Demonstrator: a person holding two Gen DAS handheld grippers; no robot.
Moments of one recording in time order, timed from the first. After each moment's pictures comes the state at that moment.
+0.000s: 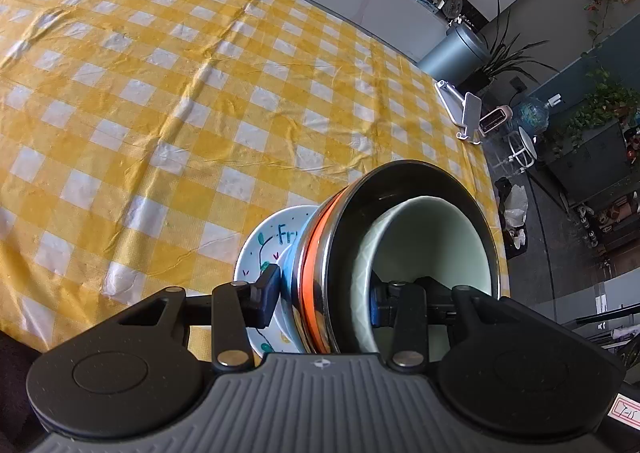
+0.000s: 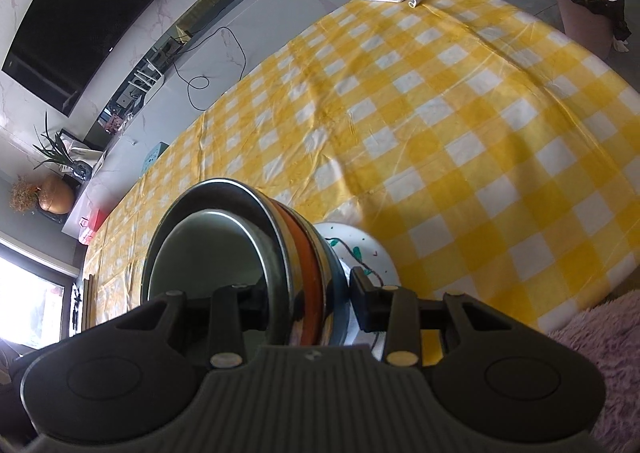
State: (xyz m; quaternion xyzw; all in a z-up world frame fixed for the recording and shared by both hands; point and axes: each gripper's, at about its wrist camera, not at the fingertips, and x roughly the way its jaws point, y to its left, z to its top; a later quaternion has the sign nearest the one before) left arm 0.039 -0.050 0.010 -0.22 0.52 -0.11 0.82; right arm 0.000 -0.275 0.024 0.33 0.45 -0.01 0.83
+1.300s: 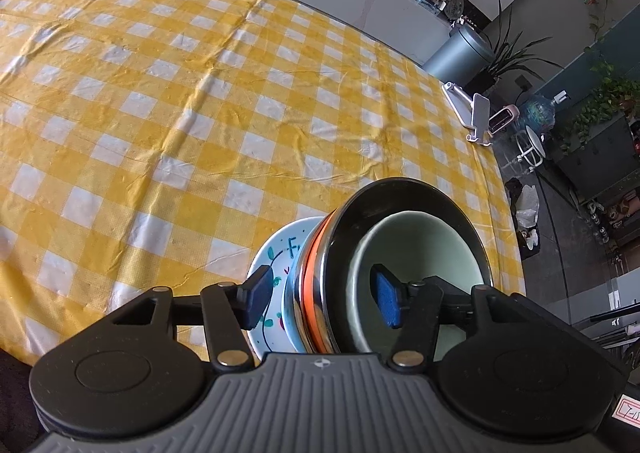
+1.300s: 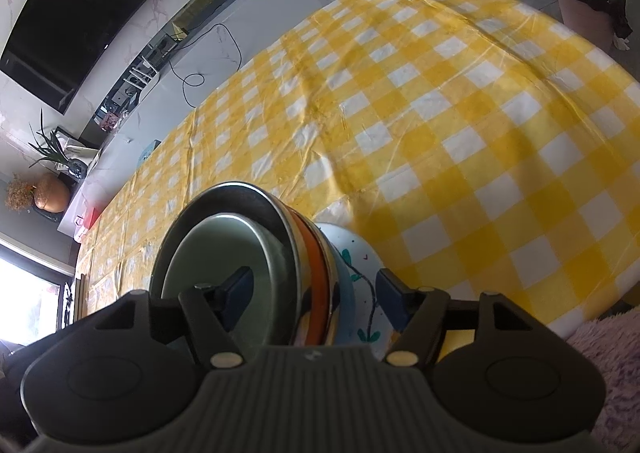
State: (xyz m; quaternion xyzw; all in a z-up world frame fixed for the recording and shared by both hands) left arm 0.042 -0.053 0.008 -0.20 0.50 -0.10 0.83; right arm 0.007 -0.278 0.012 0.32 0.45 -0.01 0.83
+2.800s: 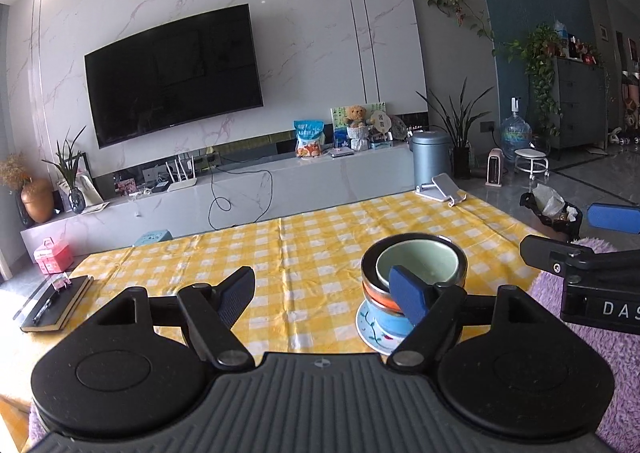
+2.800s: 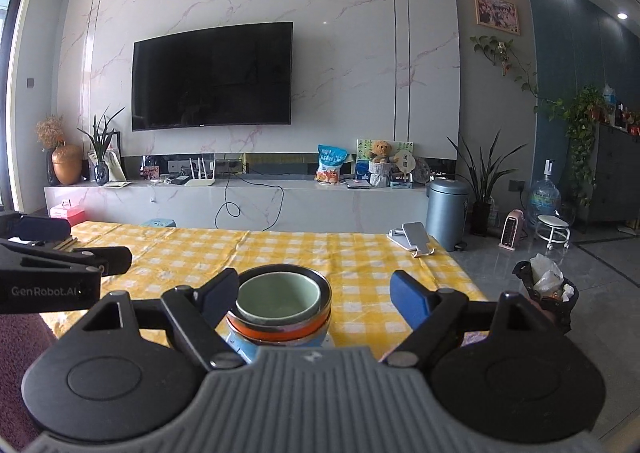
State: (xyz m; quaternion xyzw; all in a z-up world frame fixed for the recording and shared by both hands) left arm -0.151 -0.054 0.088 0.10 0.19 -0.09 0.97; right arm -0.216 -0.214 0.099 0.00 0.15 -0.01 0.99
